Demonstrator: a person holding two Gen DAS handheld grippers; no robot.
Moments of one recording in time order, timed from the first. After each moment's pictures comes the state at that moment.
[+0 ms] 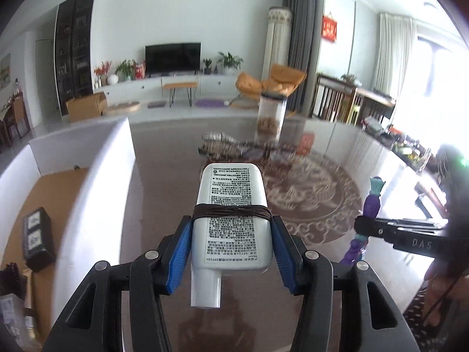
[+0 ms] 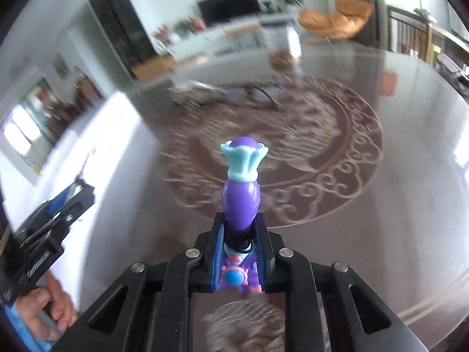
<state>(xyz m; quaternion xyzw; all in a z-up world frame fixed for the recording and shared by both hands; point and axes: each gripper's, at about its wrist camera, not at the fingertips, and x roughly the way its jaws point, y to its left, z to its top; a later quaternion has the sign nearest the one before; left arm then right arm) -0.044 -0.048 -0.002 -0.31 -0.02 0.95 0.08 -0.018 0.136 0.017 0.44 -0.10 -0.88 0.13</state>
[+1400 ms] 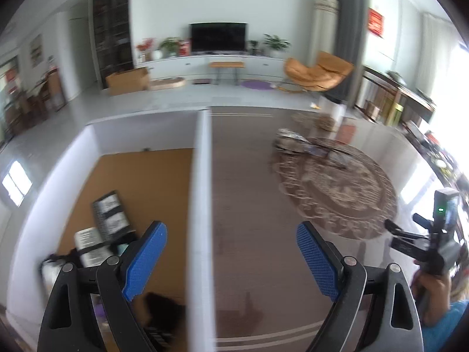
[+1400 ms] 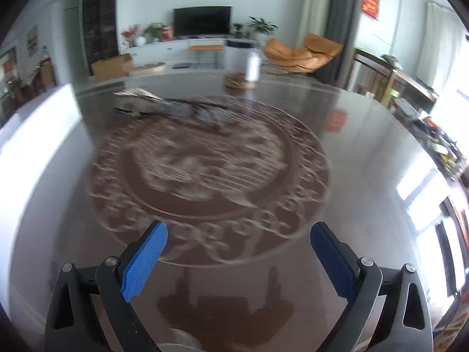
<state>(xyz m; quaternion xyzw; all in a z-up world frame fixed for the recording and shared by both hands) -0.054 -0.117 0.031 -0.38 -0.02 0.92 -0.01 -0.040 0.134 -0.006 0.40 0.04 -0.91 -0.04</state>
